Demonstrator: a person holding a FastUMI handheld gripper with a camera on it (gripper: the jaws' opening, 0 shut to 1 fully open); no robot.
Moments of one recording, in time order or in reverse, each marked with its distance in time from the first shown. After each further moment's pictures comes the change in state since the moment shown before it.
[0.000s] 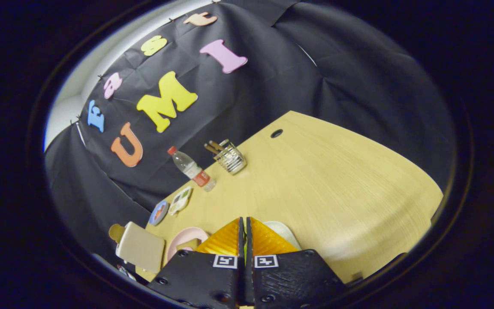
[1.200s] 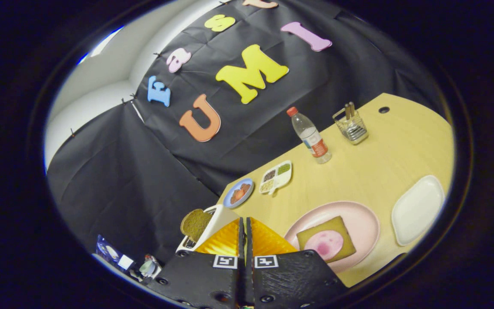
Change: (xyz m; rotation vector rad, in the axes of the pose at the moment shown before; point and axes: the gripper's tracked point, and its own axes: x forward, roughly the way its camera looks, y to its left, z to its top) arm 0.035 0.260 -0.129 -0.090 0.137 0.359
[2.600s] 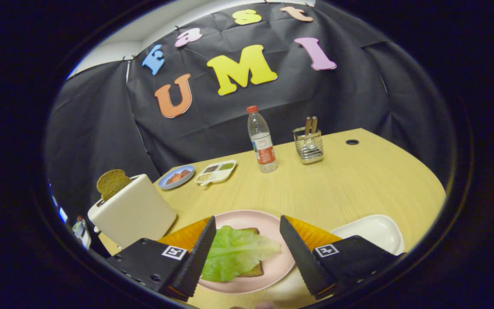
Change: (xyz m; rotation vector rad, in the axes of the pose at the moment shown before) arm -0.014 -0.135 0.015 -0.381 -0.076 -0.340
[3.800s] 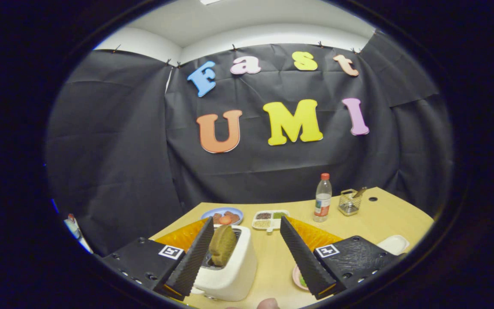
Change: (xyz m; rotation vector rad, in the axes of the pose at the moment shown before) arm -0.034 0.298 0.063 -0.141 -0.254 0.002
